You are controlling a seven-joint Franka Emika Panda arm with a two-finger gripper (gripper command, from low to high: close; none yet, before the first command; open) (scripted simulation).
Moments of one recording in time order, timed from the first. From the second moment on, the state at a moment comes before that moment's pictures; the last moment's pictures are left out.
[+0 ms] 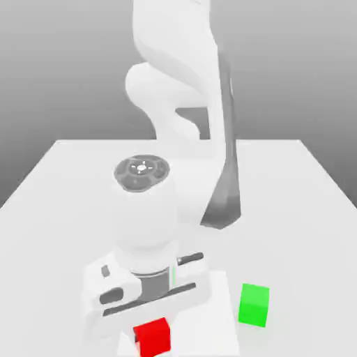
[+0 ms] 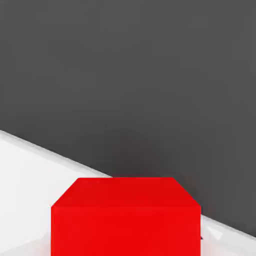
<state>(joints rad) 0.09 0.28 -0.16 -2.43 0.11 2.70 0.22</state>
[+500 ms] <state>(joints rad) 0.36 0.17 -0.02 -2.63 0.01 2.81 0.49</state>
